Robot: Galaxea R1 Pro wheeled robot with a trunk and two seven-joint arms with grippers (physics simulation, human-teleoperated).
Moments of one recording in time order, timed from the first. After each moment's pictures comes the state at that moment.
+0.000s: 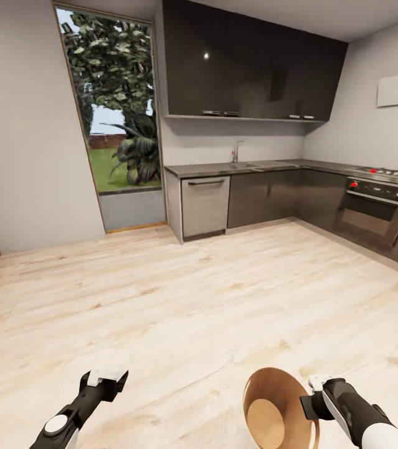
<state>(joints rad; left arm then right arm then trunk) -0.27 0.13 0.00 -0.79 0.03 -0.10 -0.19 -0.56 -0.20 0.00 -0.41 0.09 0.57 0.19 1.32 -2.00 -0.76</state>
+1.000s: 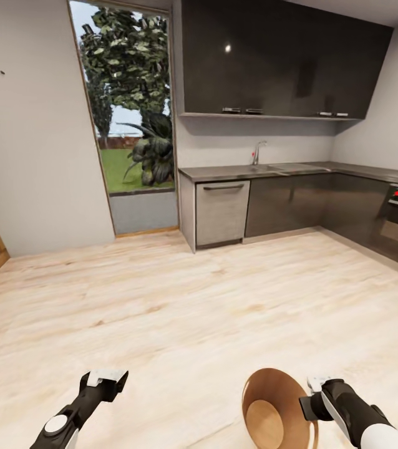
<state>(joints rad) -0.27 0.13 0.00 -0.79 0.03 -0.10 -0.19 -0.56 -0.19 0.00 -0.40 0.09 0.57 0.18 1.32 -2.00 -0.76</state>
